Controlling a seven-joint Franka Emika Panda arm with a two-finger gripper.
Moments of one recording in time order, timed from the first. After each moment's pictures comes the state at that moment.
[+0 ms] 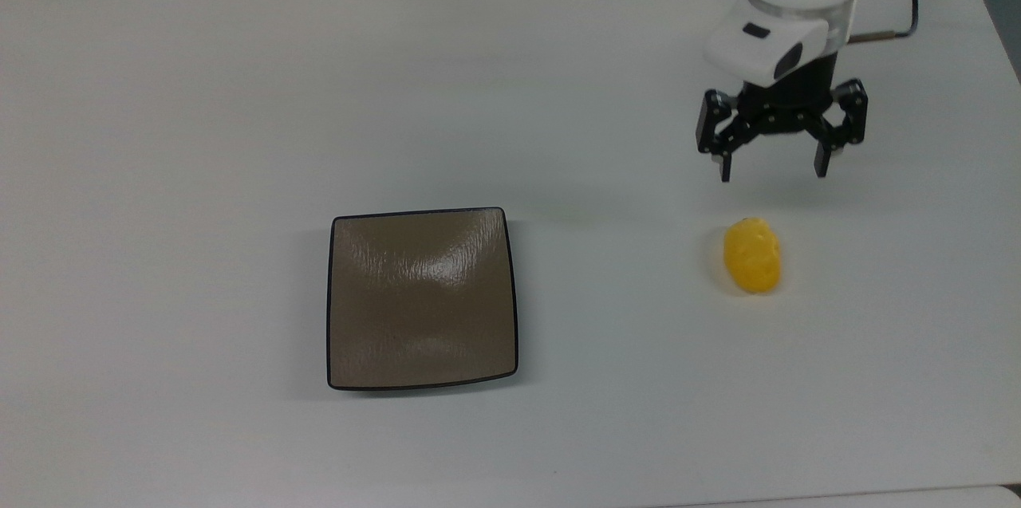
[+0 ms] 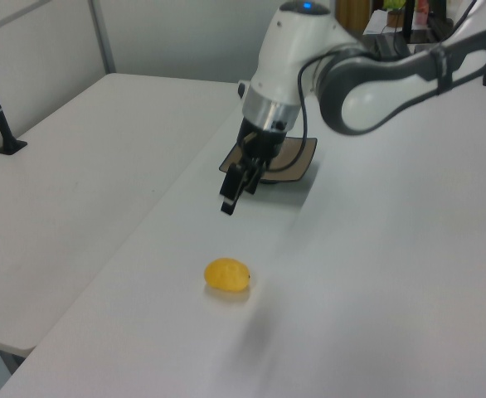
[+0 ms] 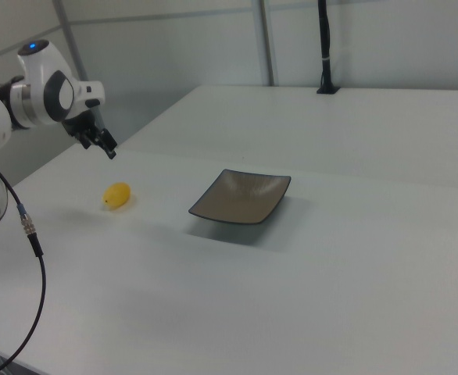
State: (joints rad) arm 0.54 0.58 0.03 -1.24 -0.05 2.20 0.56
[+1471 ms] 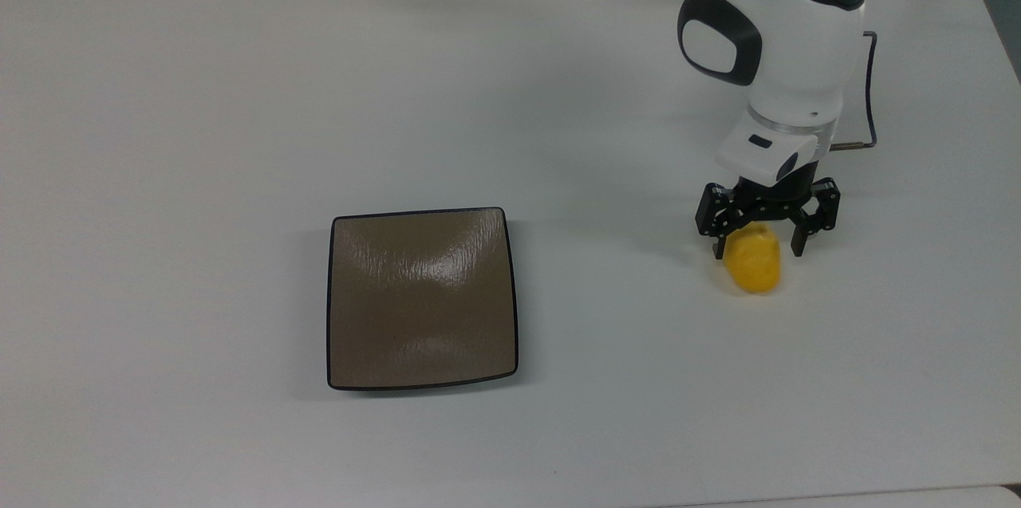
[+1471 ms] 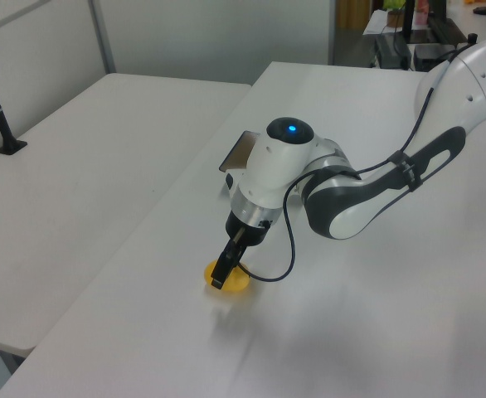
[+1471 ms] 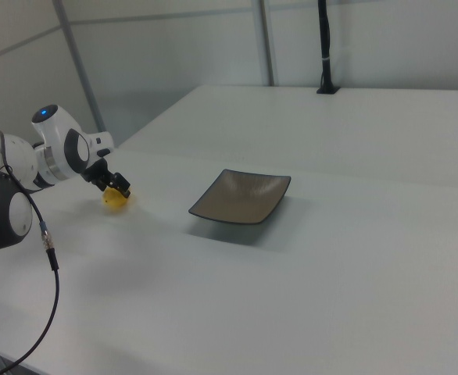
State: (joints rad) arm 0.58 0.83 0.03 -1.23 -0.25 2.43 0.66
